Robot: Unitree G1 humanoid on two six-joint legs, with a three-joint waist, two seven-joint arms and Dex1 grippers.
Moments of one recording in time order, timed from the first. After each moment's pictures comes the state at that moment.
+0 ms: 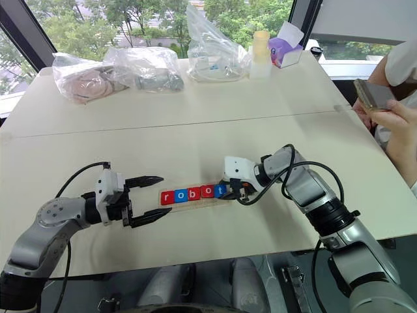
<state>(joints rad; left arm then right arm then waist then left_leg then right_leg) 0.02 0.66 0.03 -0.32 -0.48 0.23 -1.02 -0.61 -0.66 0.42 0.00 0.04 0.38 1.28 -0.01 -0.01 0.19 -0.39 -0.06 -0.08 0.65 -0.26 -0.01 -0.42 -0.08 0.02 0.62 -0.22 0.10</state>
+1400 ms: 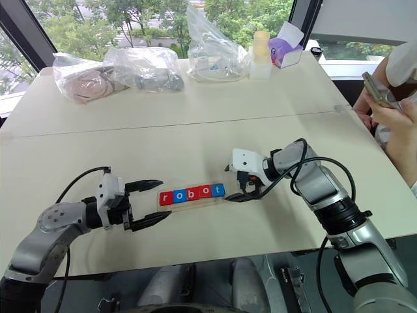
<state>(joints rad) 0.05 0.65 0.02 -0.33 -0.47 0.23 -1.00 -0.60 -0.70 0.35 -0.04 0.04 0.43 1.28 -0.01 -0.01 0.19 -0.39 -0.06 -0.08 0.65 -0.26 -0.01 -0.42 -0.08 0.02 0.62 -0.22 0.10</state>
